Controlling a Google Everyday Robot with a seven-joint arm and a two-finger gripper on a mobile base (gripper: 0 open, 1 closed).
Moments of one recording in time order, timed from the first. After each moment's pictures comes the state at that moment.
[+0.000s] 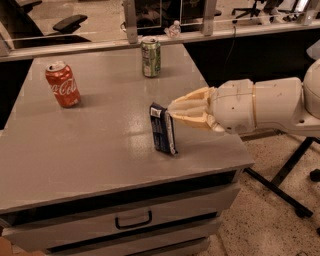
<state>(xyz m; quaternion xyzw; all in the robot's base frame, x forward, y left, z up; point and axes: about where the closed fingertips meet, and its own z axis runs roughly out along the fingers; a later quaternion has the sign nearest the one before) 0.482 -0.042 0.925 -0.61 0.55 0.21 0.53</state>
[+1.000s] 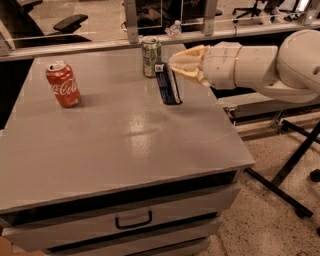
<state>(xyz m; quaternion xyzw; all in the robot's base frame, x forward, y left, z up) 0.615 -0.051 0.961 -0.59 0.51 0.09 0.61</state>
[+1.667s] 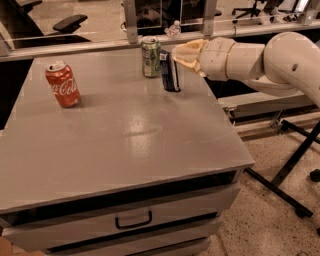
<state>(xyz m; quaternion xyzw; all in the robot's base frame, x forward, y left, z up) 0.682 -0.061 0.954 -0.57 0.52 0.05 0.64</state>
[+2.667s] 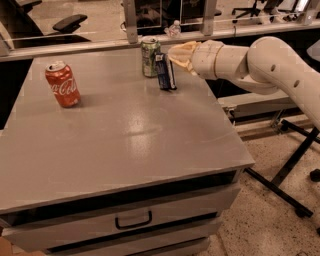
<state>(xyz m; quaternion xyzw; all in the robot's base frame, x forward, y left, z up) 0.729 -0.052 0.928 -0.56 0.53 0.05 0.64</state>
